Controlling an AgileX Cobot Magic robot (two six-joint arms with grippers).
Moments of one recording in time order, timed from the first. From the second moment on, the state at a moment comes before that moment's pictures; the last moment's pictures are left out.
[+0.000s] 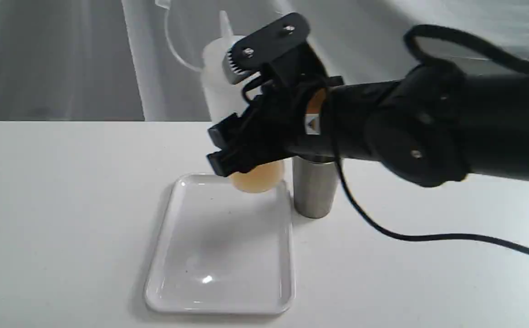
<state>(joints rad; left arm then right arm) -0.07 0.00 0.00 0.04 0.29 0.06 0.49 1.66 -1.16 -0.26 0.07 0.10</state>
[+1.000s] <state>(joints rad) -0.07 0.00 0.00 0.04 0.29 0.06 0.19 1.37 -0.86 -0.48 0.29 0.22</state>
